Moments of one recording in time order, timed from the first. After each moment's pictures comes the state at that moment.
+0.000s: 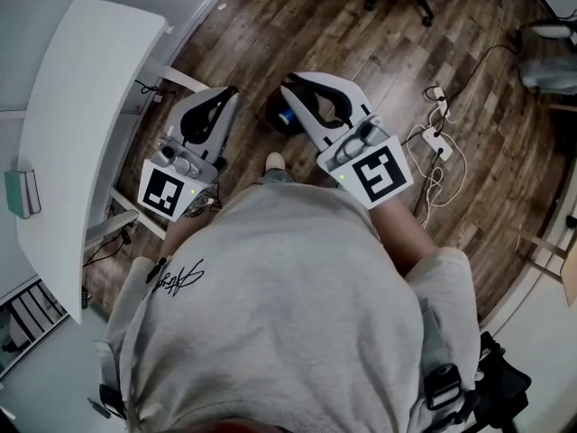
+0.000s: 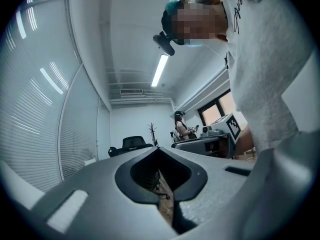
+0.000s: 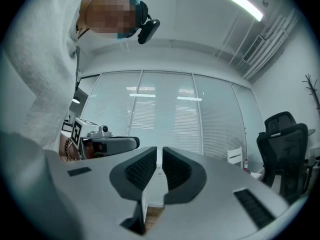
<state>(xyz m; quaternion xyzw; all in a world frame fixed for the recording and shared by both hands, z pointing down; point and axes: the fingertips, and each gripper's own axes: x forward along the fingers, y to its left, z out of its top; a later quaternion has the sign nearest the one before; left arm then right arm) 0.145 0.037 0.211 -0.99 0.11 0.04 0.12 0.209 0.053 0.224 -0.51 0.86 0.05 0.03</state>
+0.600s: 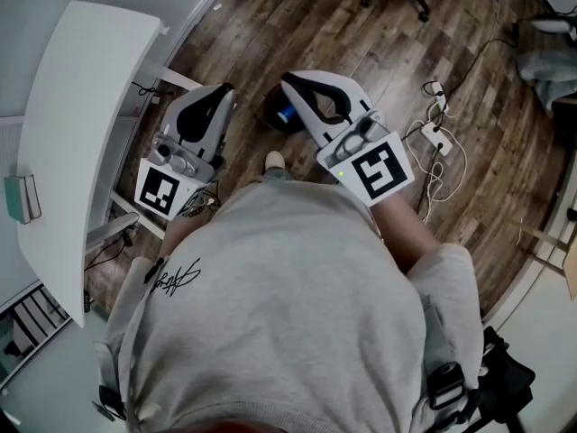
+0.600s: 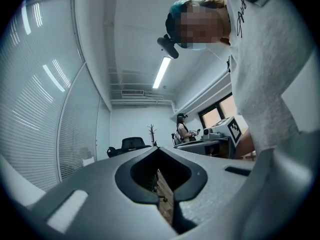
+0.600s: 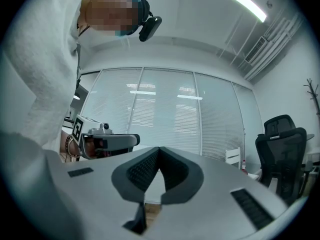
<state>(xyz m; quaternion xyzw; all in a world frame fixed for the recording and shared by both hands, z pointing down) 0.146 0.035 0.209 -0.99 0.10 0.05 0.10 0.212 0.054 0.224 -0.52 0.85 0.05 0.02</state>
